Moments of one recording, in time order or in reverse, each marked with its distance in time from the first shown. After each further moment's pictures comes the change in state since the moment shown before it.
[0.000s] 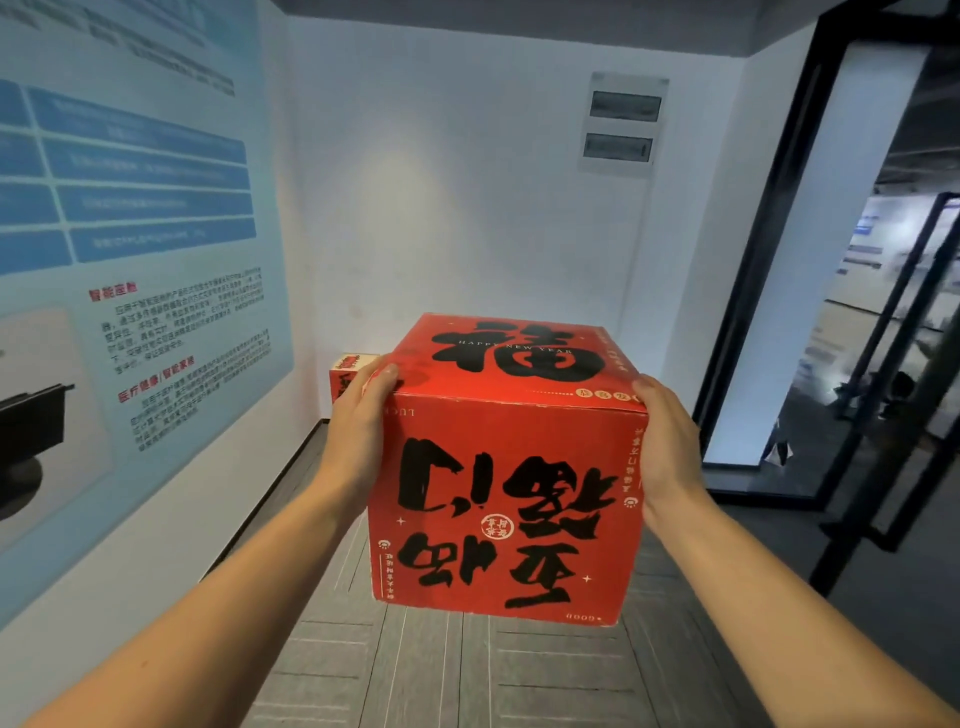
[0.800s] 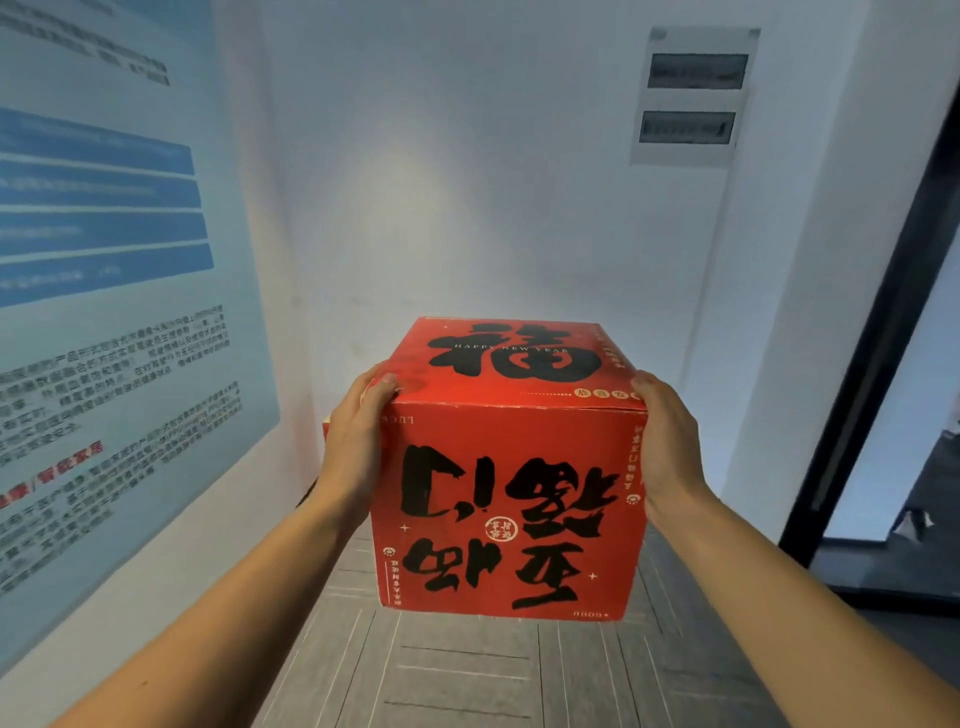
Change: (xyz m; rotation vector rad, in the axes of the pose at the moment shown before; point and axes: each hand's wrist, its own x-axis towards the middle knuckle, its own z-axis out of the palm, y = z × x) left_hand 0.491 -0.224 0.096 0.015 0.079 0.035; right_hand 0.515 0.151 0.200 0.055 -0.079 0.007
